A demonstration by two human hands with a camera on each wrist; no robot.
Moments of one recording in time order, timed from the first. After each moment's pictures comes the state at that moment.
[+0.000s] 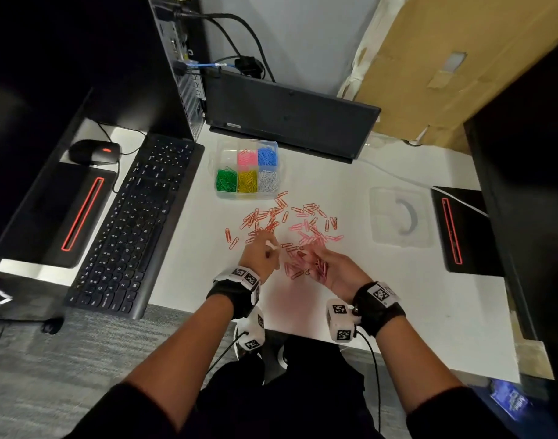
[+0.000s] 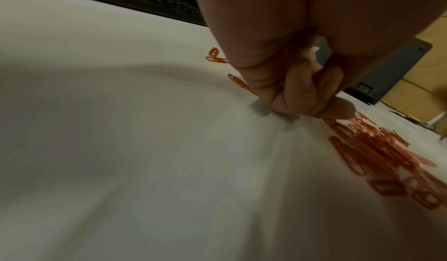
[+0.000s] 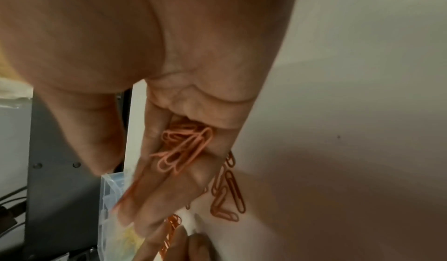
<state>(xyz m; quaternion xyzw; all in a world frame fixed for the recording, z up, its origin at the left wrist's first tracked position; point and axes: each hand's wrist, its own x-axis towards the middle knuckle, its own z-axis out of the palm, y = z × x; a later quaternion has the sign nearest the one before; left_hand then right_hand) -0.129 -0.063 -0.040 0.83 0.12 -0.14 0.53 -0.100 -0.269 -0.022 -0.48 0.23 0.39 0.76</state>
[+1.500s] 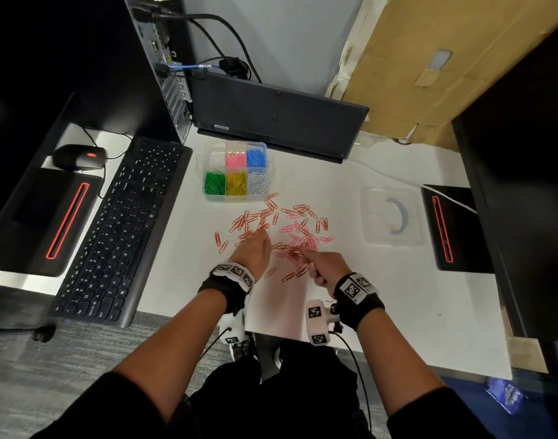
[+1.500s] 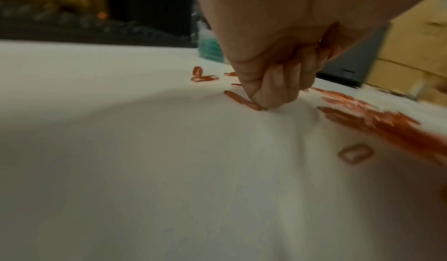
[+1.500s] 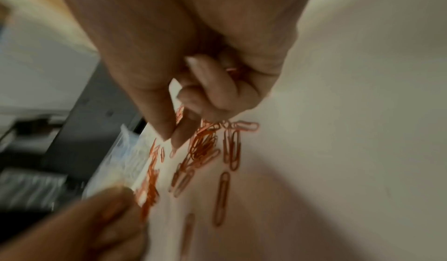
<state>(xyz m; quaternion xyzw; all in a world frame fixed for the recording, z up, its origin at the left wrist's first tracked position) -0.107 -0.066 -0.037 0.91 0.04 -0.12 0.39 -0.090 -0.256 -0.019 -0.71 0.26 0.33 0.56</state>
